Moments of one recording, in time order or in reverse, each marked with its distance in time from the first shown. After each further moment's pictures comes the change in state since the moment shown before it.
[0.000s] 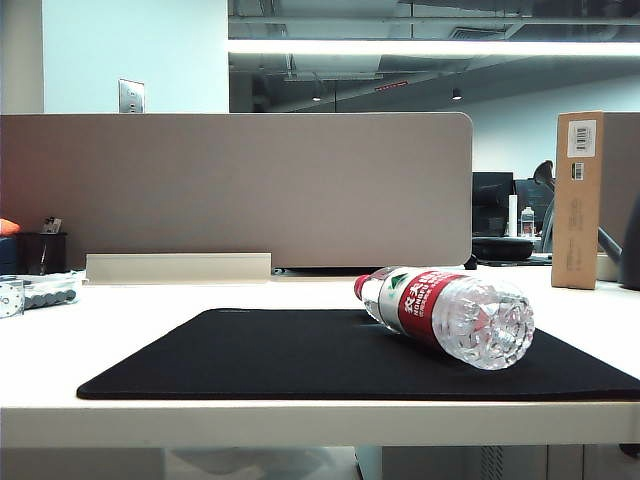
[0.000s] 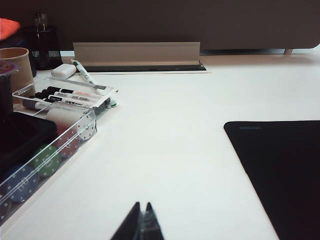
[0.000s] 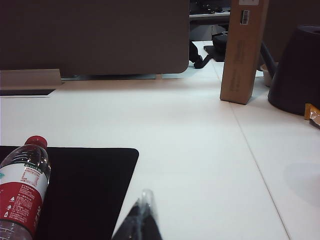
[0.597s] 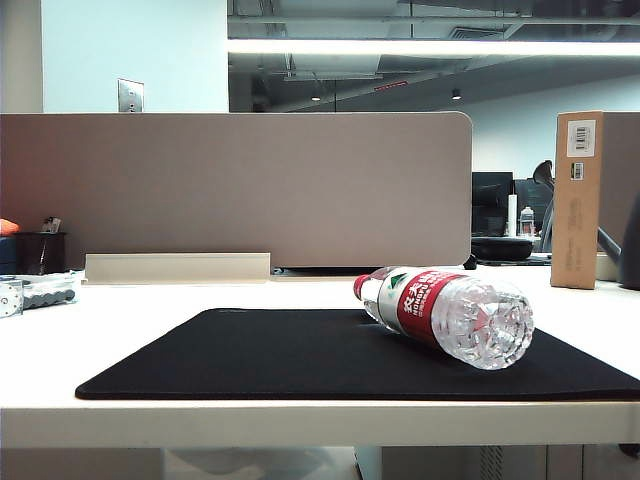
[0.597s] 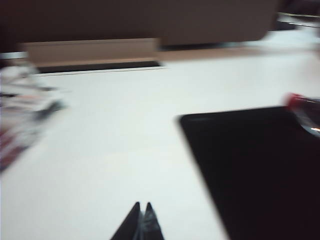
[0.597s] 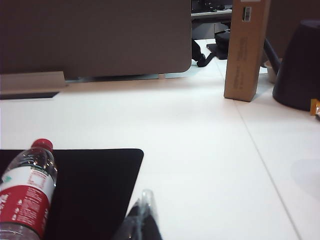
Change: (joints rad) left arm -0.170 0.006 0.000 -0.004 -0.006 0.000; right arm 0.002 0.000 0.000 0.000 -0.006 0.043
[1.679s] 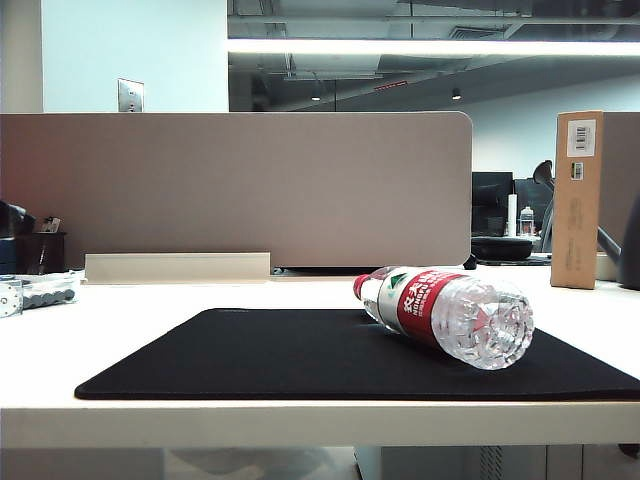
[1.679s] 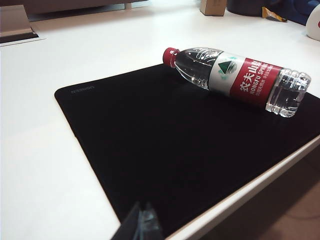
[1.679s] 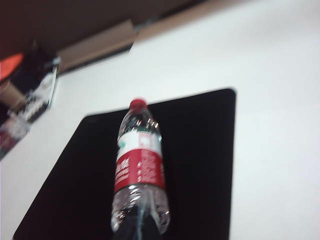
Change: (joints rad) left arm -0.363 0.109 0.000 -0.004 0.000 0.000; right arm 0.001 0.384 0.335 -0.245 -0.319 0.303
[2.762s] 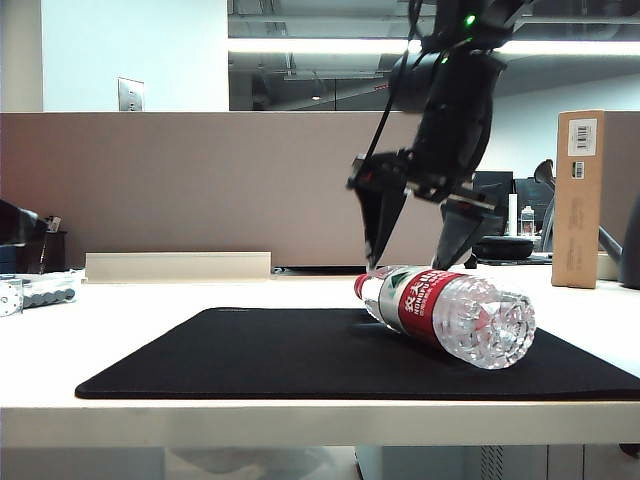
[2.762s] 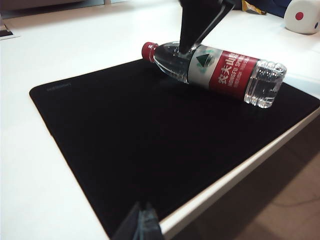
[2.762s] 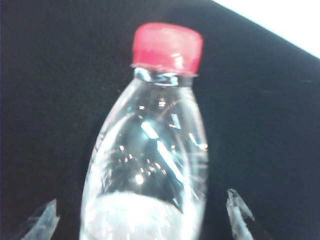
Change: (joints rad) left arm -0.060 0.015 0.000 -0.004 0.001 0.000; right arm 0.341 1.667 1.427 -0.766 0.156 -0.448
